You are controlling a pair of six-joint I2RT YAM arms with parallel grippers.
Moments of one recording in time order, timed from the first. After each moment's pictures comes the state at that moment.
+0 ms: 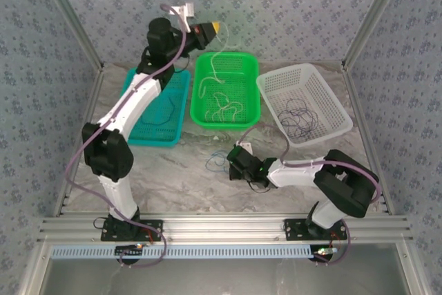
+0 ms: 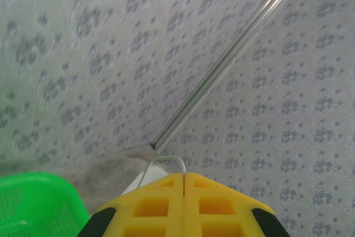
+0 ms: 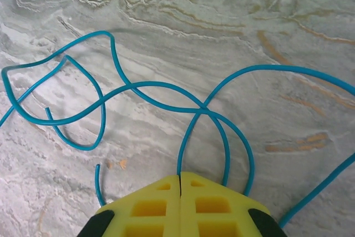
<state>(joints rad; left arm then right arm) -0.40 1.89 1.79 0.15 0.52 -0.68 0.97 1.54 0.62 -0.06 0.23 0.76</state>
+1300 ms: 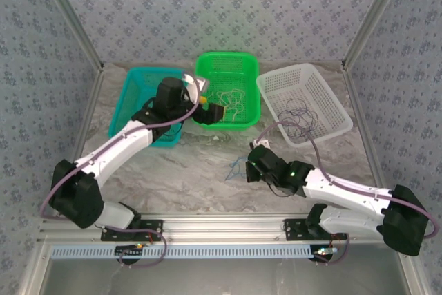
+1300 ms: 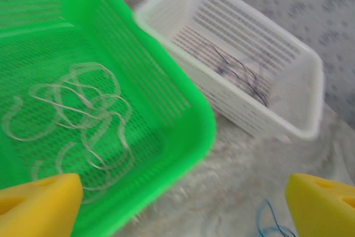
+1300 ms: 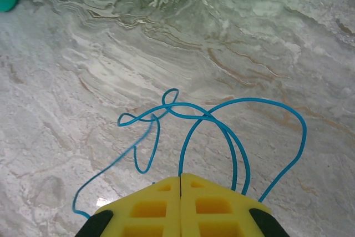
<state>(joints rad) -0.59 1.40 1.09 -0.19 0.38 -0.21 0.97 1.06 0.60 -0.41 0.23 0.66</state>
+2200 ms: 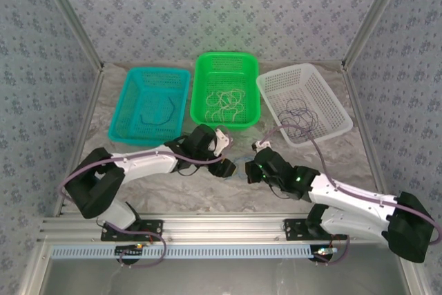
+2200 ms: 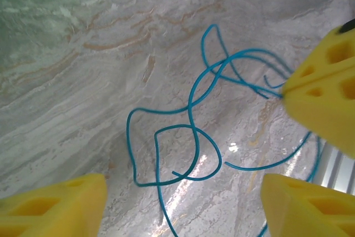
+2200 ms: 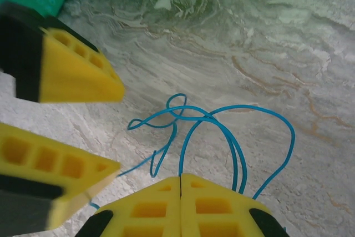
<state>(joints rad) -0.87 1.54 0.79 -0.11 0.36 -0.21 0.95 0.97 0.50 -0.28 0.17 0.65</state>
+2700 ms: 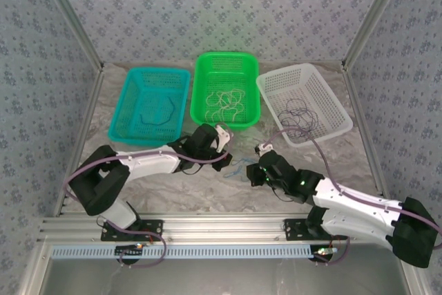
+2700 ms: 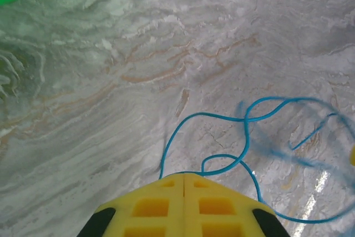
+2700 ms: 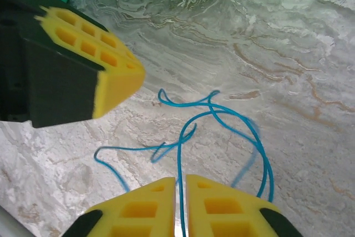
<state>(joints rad) -0.87 1.55 0.79 0.00 0.25 -0.28 0.95 0.92 0.45 -0.28 0.15 0.67</state>
